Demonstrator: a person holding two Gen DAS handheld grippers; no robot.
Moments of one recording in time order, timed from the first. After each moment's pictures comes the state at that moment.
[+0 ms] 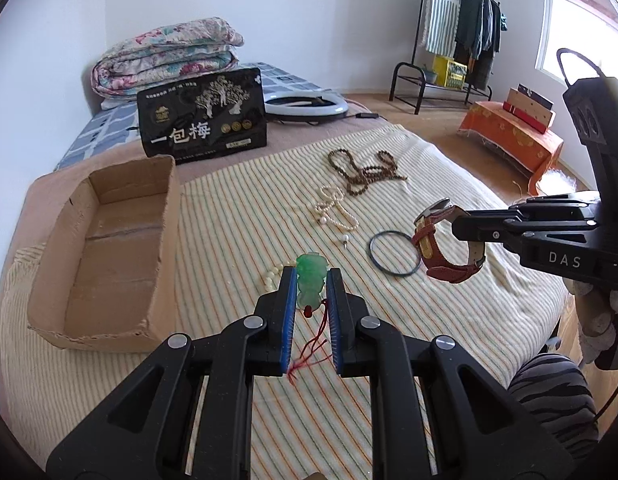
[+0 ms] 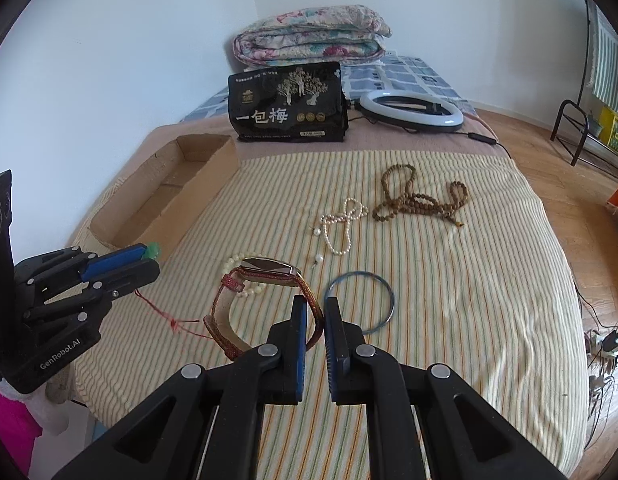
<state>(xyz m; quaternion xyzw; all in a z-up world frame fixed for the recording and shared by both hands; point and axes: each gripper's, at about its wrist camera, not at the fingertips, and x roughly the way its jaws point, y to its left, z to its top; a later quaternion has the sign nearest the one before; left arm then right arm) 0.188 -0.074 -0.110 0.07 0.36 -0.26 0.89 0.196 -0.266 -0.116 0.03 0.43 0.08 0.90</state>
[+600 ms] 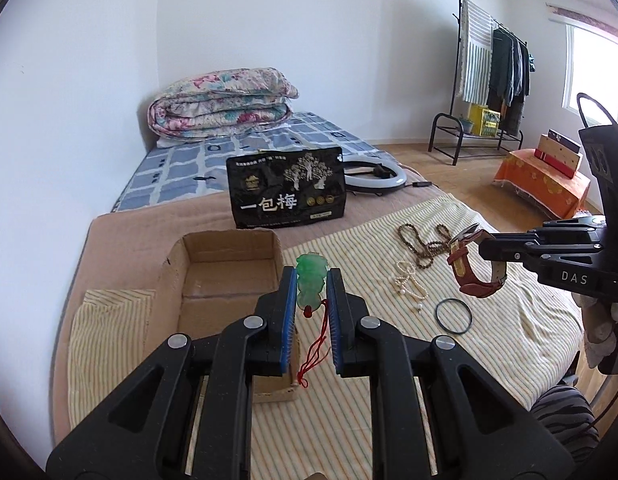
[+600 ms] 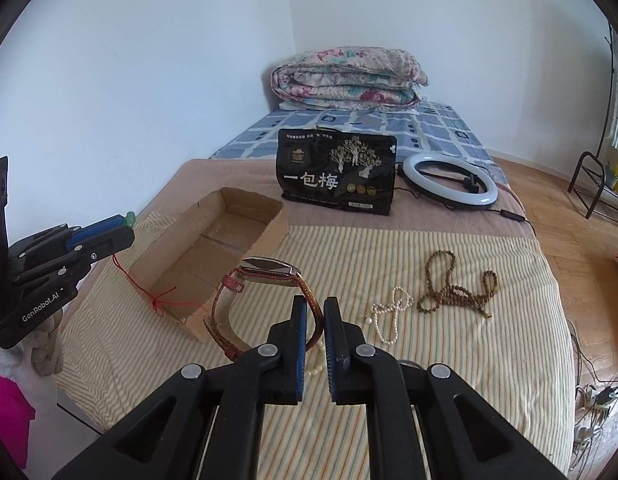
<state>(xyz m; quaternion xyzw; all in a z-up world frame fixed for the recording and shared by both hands) 0.220 0.020 -0.033 0.05 0.29 -0.20 0.94 0.237 -0.203 -0.048 0.00 0.37 0.12 0.92</state>
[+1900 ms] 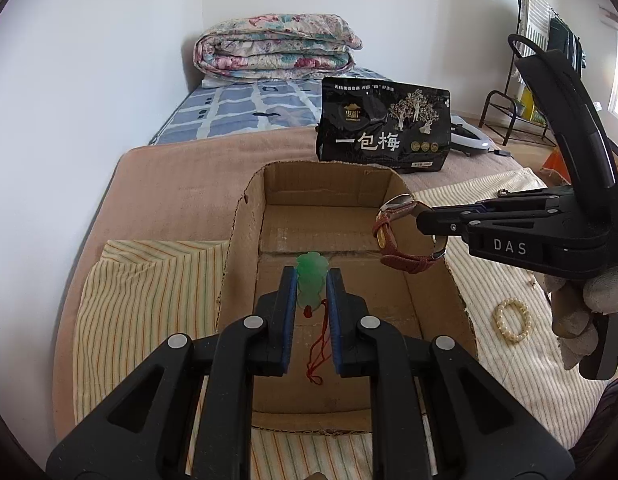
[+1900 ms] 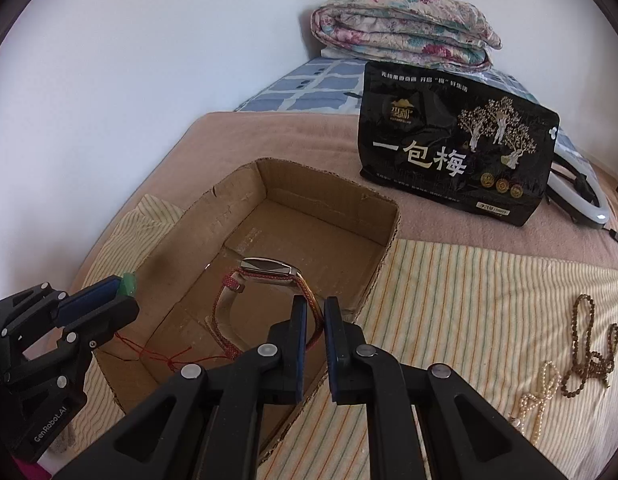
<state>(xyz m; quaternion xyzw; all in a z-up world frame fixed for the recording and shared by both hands) 0.311 0.106 -0.131 0.03 0.37 -0.13 0.92 0.397 -0.062 -0.143 -0.01 0.45 0.17 0.88</state>
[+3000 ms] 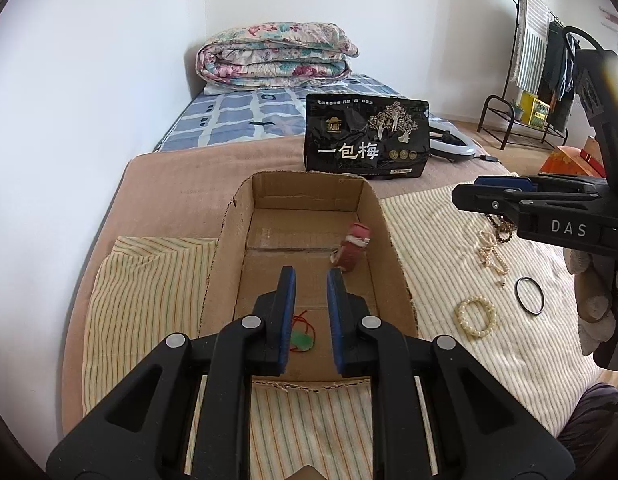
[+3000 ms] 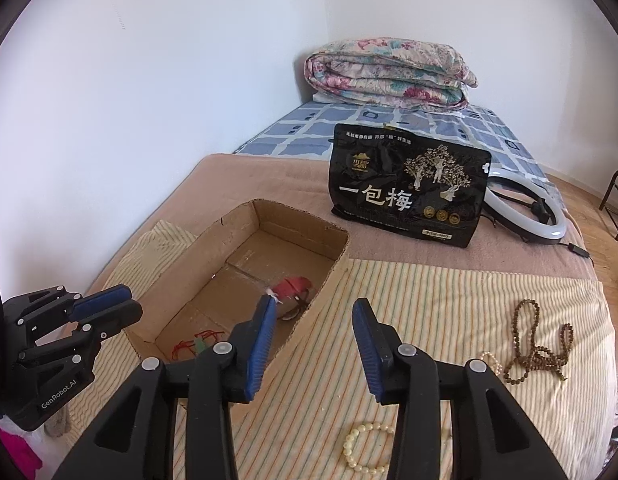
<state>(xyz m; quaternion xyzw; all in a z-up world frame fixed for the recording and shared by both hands) 0.267 0.083 -0.093 0.03 0.36 -0.12 0.93 0.330 -0.114 -0.082 -0.02 0.38 0.16 0.91</state>
